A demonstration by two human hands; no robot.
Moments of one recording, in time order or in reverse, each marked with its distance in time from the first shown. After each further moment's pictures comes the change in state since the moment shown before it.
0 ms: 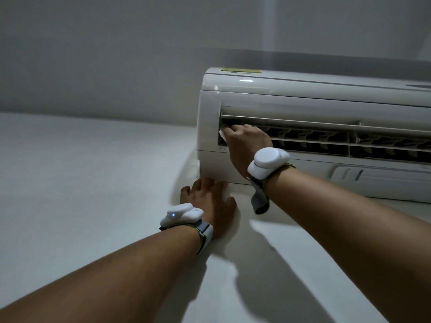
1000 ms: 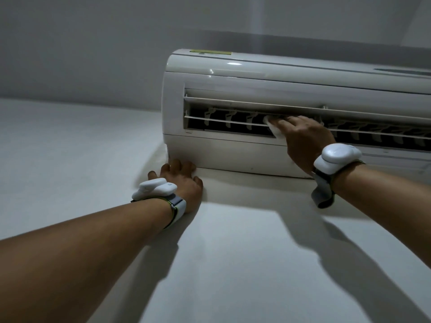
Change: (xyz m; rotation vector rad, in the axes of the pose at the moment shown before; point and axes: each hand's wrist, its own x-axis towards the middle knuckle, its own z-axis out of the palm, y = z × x) left_hand 0.008 0.026 0.000 0.123 -0.077 -0.172; right_hand -0.087 0.153 -0.021 -0.043 0.085 -0.020
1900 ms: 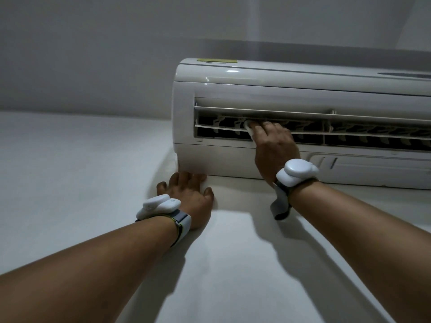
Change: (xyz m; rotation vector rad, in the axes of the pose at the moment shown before) left_hand -0.004 -0.018 0.002 -0.072 0.005 0.089; right_hand 0.025 -0.082 0.031 0.014 0.074 0.229
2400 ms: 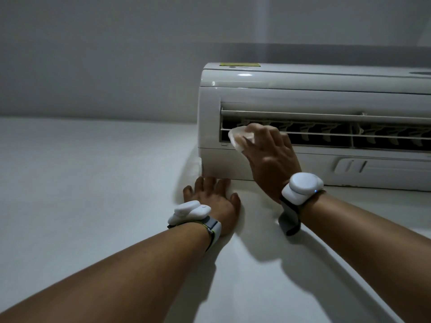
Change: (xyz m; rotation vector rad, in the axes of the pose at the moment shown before) left_hand -0.001 -0.007 0.003 0.012 -0.017 0.068; right_hand -0.005 -0.046 0.004 0.055 0.127 -0.296
